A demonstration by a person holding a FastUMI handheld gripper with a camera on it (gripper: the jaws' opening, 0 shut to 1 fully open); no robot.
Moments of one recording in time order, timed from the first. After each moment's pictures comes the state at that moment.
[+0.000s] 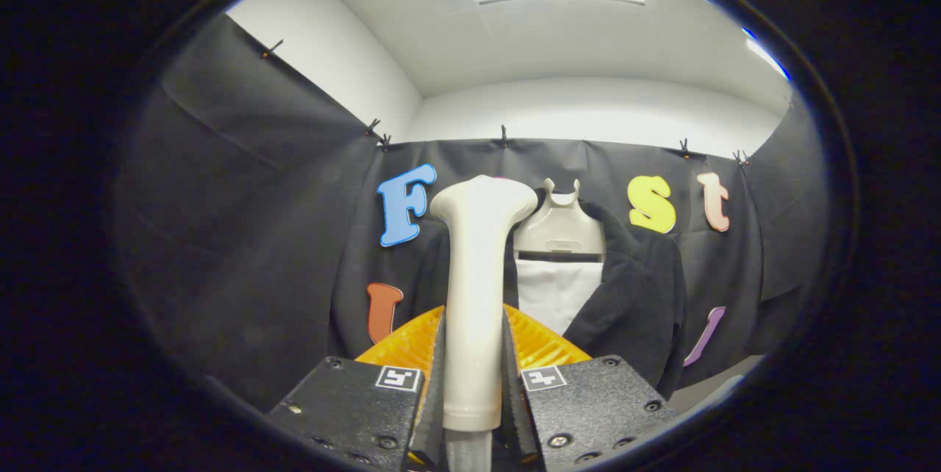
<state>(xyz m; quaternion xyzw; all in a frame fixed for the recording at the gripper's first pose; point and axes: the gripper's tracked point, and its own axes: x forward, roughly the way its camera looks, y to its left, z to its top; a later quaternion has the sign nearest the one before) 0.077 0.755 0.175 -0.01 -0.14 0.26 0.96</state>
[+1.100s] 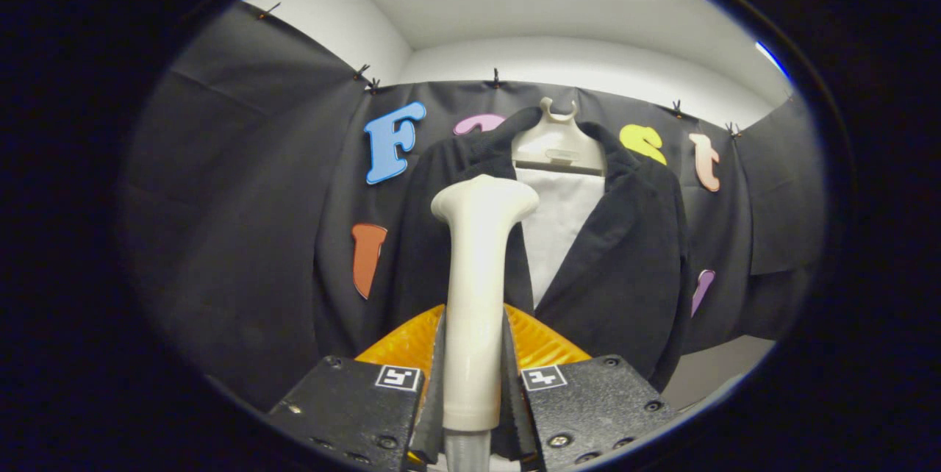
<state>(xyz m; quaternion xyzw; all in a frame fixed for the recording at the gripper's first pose) 0.104 0.759 0.086 -0.04 -0.03 0.21 0.98</state>
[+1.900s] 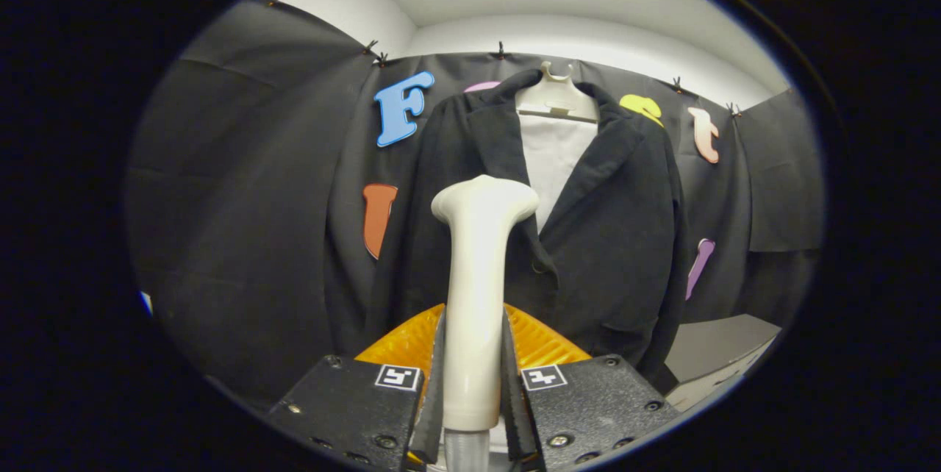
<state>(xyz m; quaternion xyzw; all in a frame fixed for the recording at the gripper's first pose) 0.116 0.757 0.047 -0.06 0.03 0.23 0.97</state>
